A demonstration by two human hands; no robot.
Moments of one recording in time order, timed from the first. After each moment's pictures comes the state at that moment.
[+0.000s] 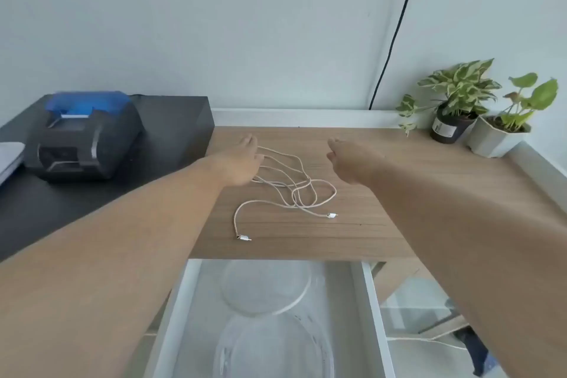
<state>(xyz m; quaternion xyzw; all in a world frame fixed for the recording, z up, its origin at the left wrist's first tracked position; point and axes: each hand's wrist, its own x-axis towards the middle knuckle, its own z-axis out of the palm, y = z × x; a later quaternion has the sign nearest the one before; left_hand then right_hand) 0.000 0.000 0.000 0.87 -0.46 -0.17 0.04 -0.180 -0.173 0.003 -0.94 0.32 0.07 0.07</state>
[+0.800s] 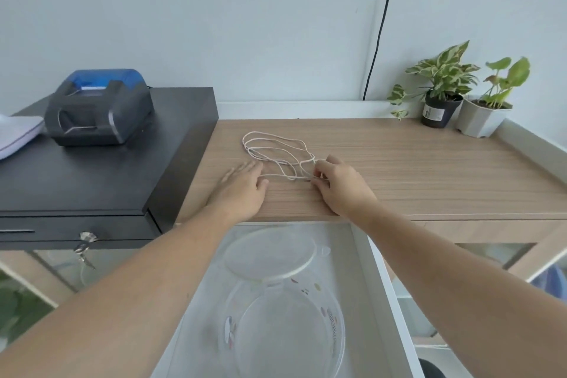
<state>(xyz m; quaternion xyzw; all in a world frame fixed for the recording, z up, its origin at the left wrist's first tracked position) -0.062 0.069 -0.099 0.87 -0.46 -0.02 0.18 -0.239 -0.080 -0.085 -0.93 0.23 -0.24 0.16</state>
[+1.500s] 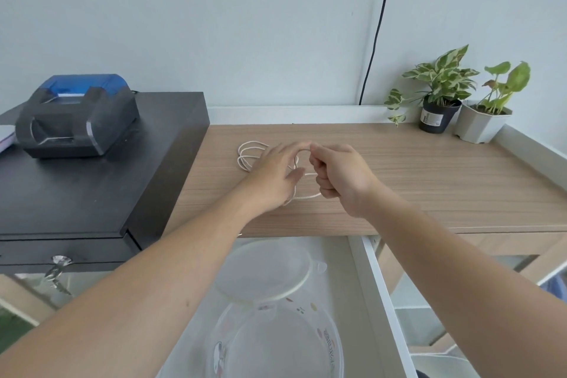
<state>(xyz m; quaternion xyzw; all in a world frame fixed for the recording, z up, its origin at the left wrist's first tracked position) -0.100 0.022 -0.048 0.74 -0.59 -0.03 0.33 -0.231 -0.068 -0.023 -0.66 0.27 -0.23 0.66</state>
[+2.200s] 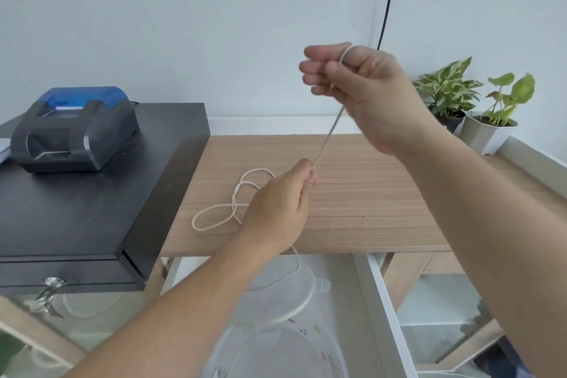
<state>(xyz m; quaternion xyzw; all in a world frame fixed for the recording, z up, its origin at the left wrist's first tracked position) -0.140 0.044 -0.044 0.70 -0.57 0.10 0.41 -0.228 -0.094 0.084 -0.71 -0.01 -0.35 0.61</state>
